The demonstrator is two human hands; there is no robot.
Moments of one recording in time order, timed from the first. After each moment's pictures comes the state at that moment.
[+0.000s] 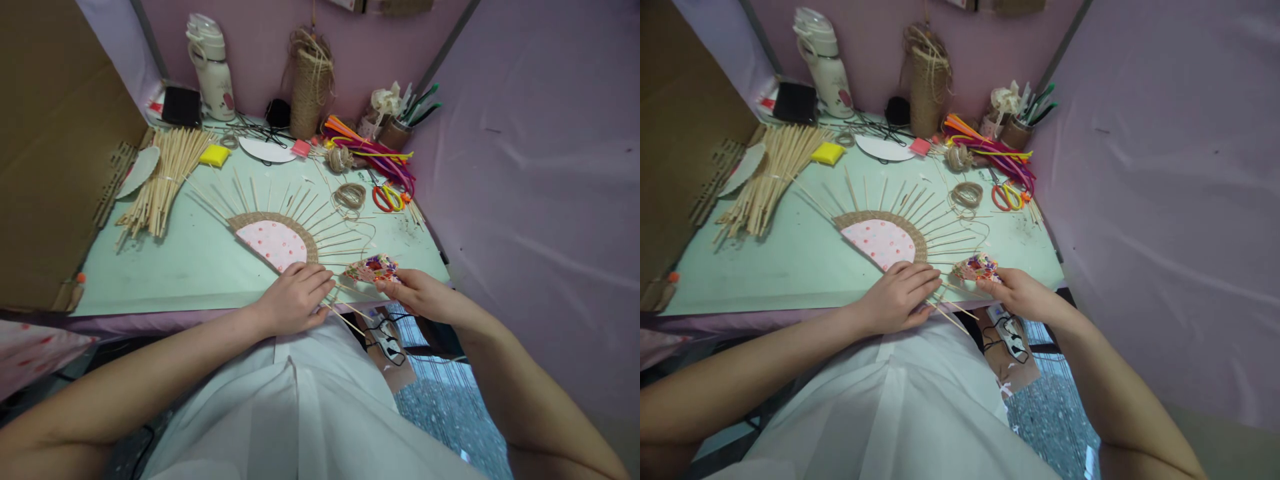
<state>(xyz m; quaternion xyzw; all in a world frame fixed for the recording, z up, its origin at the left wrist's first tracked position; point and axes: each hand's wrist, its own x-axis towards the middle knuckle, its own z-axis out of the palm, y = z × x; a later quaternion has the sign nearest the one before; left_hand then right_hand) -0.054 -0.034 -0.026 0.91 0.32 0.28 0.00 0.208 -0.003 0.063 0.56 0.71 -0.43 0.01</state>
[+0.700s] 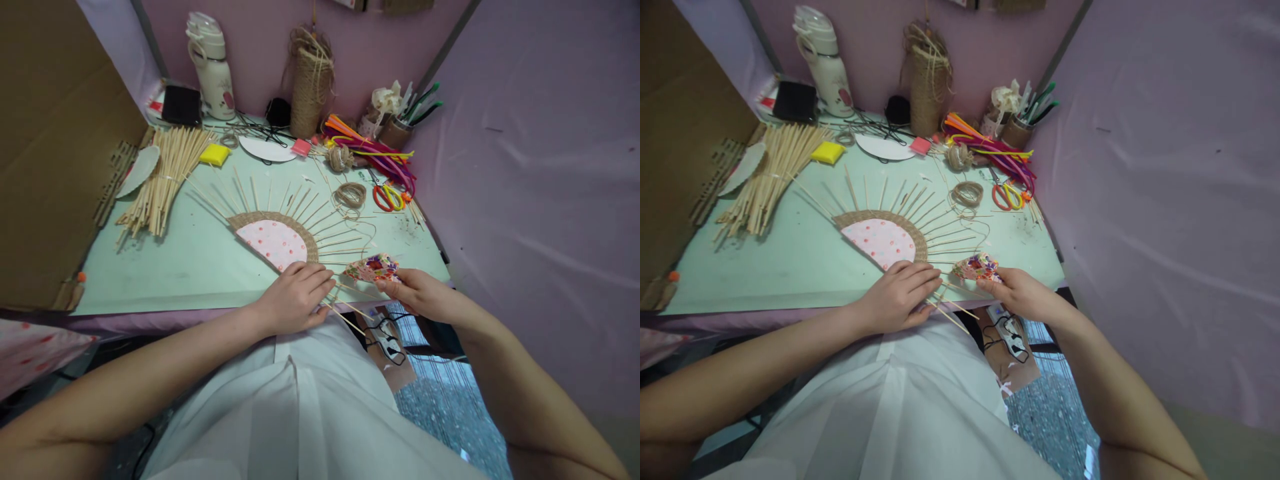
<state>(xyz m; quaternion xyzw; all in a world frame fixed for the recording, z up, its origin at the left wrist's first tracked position) -0.054 -0.034 -0.027 0.91 0.32 0.28 0.00 0.209 -0.002 0.062 0.55 0.73 -0.41 0.00</state>
